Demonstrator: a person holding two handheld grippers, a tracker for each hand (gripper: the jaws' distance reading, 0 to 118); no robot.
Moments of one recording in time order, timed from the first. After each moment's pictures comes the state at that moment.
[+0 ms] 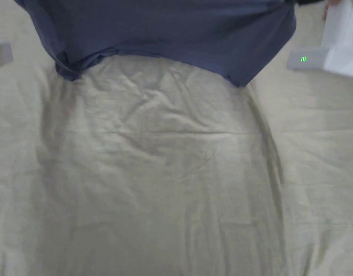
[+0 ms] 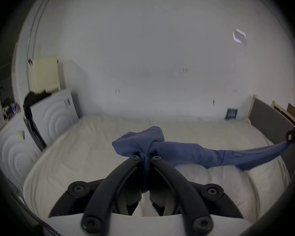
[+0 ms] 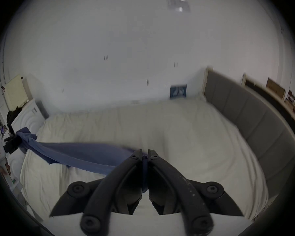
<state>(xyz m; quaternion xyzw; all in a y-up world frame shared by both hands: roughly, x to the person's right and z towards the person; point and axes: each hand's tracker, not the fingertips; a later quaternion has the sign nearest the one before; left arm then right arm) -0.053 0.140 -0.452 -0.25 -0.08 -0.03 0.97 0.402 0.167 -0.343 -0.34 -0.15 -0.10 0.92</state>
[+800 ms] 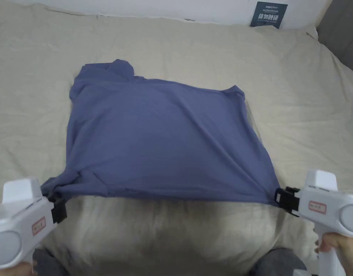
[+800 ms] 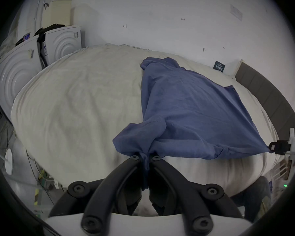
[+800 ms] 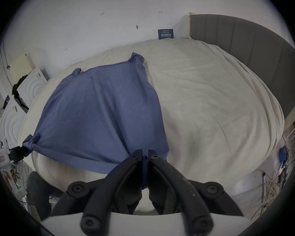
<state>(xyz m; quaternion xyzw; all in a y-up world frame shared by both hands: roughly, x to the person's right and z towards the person) -0.142 -0.076 -0.109 -0.39 -0.10 0.03 0.92 0.350 -0.064 0.011 -0.42 -0.14 -0.14 0.89</state>
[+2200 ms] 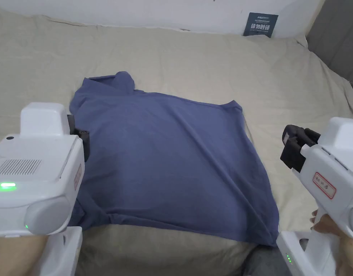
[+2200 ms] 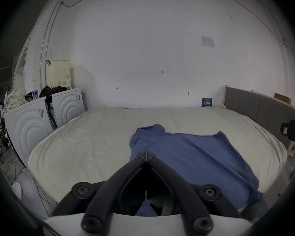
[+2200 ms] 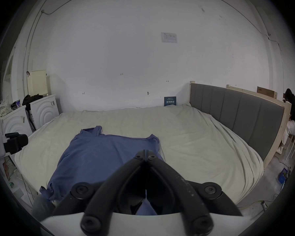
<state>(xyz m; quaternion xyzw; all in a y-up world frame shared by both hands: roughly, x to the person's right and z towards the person) -0.077 0.046 -0.068 -0.16 -0.09 -0.05 0.98 0.265 0.066 0.055 -0.17 -0.16 -0.04 0.97</state>
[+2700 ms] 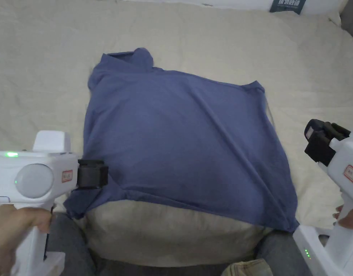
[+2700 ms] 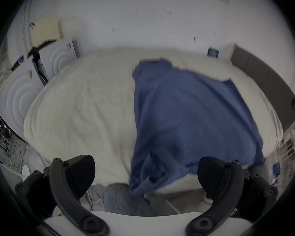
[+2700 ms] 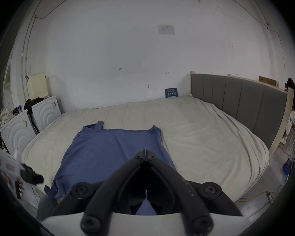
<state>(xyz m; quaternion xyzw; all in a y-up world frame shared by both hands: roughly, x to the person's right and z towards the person) -0.123 -0.034 -0.095 -0.46 -0.10 -0.06 0.88 0.278 0.045 0.054 -0.20 -0.15 -0.08 0.97</state>
